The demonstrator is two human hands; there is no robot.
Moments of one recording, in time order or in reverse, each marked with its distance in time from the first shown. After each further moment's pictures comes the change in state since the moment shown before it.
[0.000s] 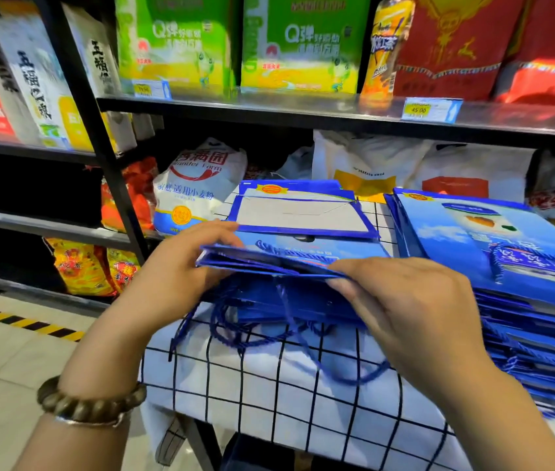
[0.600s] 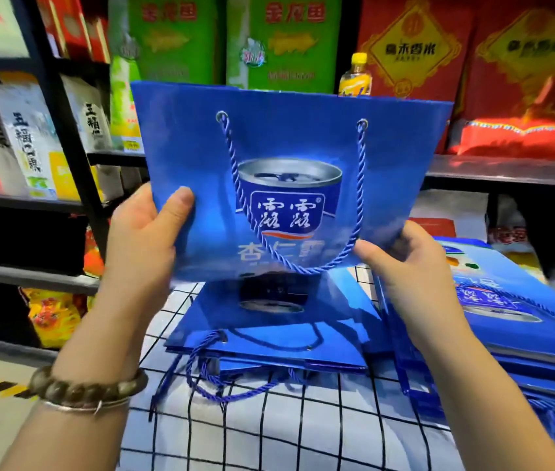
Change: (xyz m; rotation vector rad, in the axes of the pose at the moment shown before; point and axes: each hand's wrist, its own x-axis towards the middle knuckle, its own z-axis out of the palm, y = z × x) left_hand 0.045 0.054 -0.015 -0.632 0.525 0.092; right_hand 0.041 0.051 0.006 0.869 0.095 0.819
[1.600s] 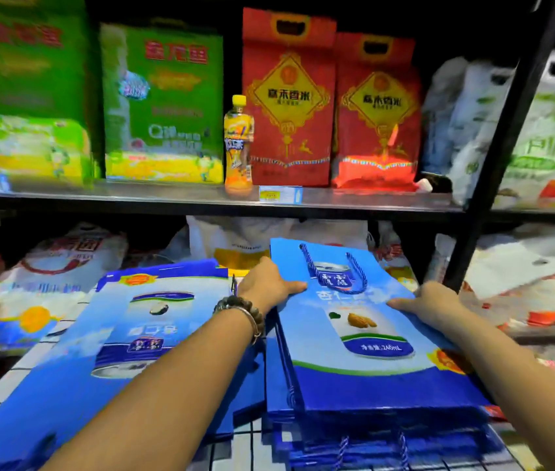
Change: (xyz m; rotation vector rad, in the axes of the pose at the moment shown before) left_hand 0.019 -0.147 0.264 0.723 -0.641 -0.240; right_hand 0.071 0.064 -0.222 -1.223 0.066 0.552
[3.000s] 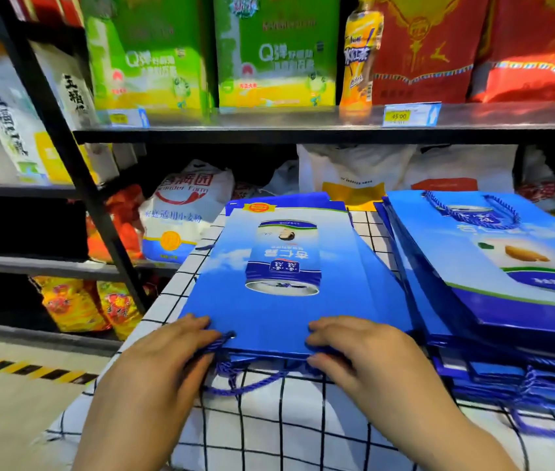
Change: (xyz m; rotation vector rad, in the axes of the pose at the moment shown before) left_hand -0.277 -0.150 -0.161 0.413 0.346 0.151; right_hand -0.224 -0.158 0.100 0.236 -0.104 -1.044
